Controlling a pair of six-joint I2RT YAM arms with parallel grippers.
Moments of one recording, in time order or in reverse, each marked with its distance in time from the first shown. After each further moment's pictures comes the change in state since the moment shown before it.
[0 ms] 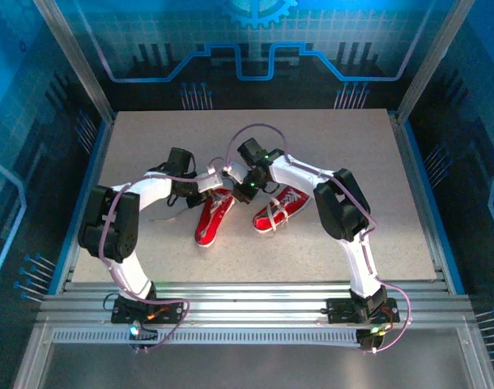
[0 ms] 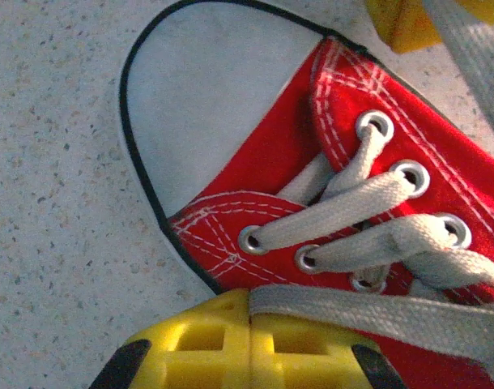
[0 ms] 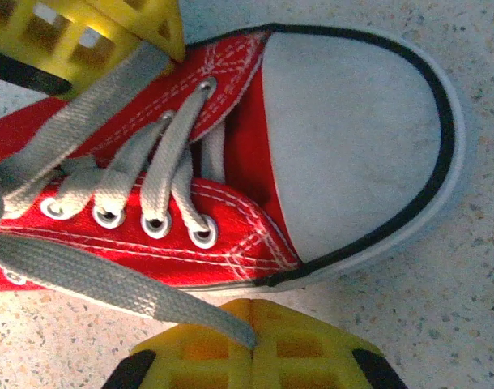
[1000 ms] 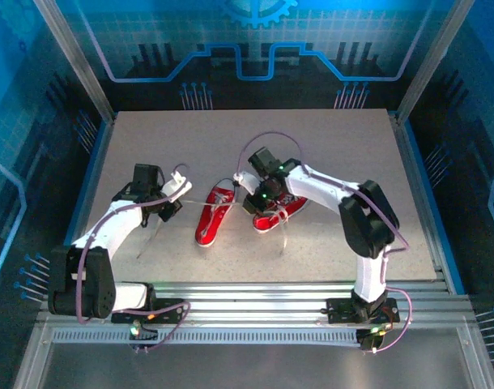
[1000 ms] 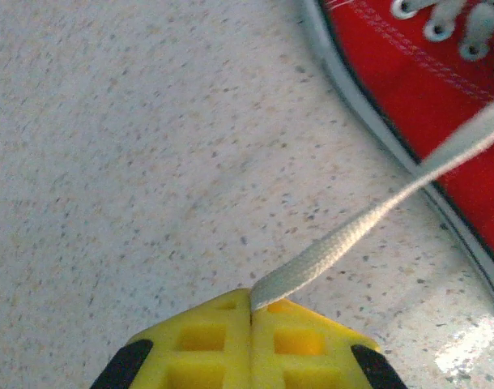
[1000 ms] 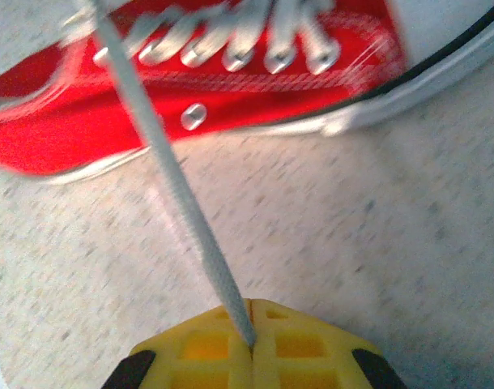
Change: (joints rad) left arm 0.161 -0.444 -0.266 -0.071 -0.212 -0.211; right arm 0.035 -0.306 -0.317 -0.005 0.014 0.091
